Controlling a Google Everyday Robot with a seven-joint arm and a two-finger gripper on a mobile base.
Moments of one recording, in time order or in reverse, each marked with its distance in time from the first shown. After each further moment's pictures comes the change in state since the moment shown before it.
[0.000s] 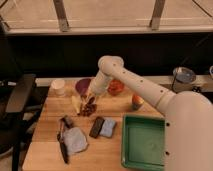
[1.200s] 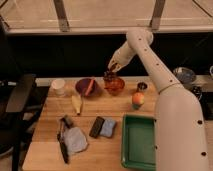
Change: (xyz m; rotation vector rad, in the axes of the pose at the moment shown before) arm 0.162 0.059 -0.130 0.118 0.292 0.350
